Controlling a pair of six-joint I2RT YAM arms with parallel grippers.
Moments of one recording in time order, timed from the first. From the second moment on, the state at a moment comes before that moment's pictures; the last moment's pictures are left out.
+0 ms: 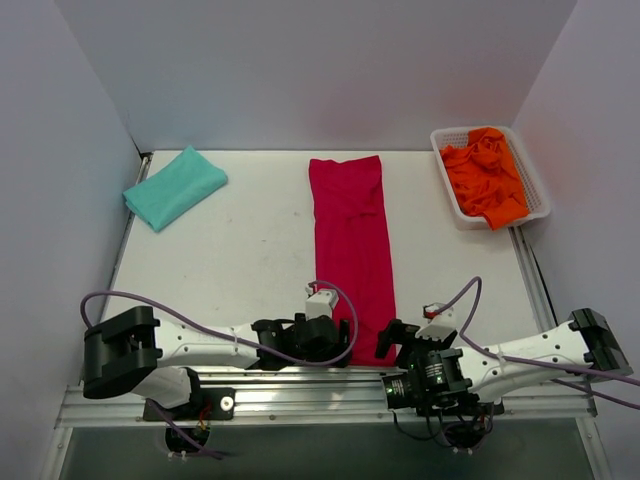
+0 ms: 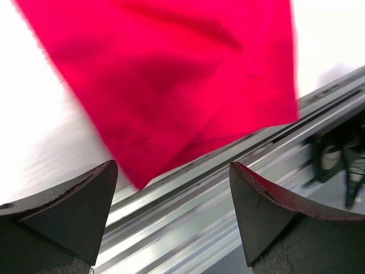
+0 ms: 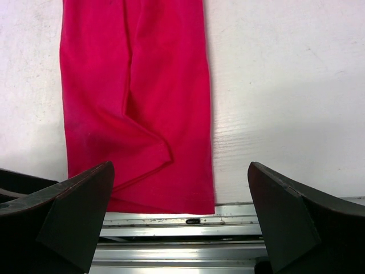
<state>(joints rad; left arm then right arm) -1.32 1.43 0.71 -0.11 -0.29 -1.01 1.69 0.95 0.53 -1.24 1.03 1.99</state>
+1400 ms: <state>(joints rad) -1.27 1.55 0.61 0.15 -0.25 -1.14 1.19 0.76 0.41 -0.76 0.51 1.34</state>
